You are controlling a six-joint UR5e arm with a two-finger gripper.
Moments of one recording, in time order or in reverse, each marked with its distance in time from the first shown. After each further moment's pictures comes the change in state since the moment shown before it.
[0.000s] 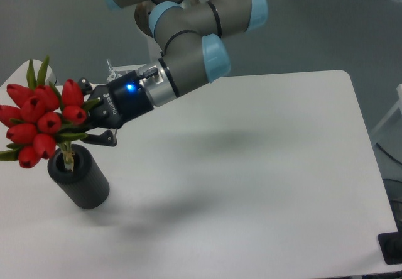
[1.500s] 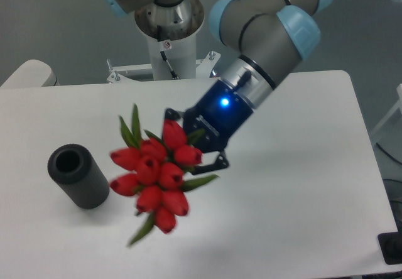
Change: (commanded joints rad) arm 0.180 -0.163 0.272 -0.001 0.467 0.010
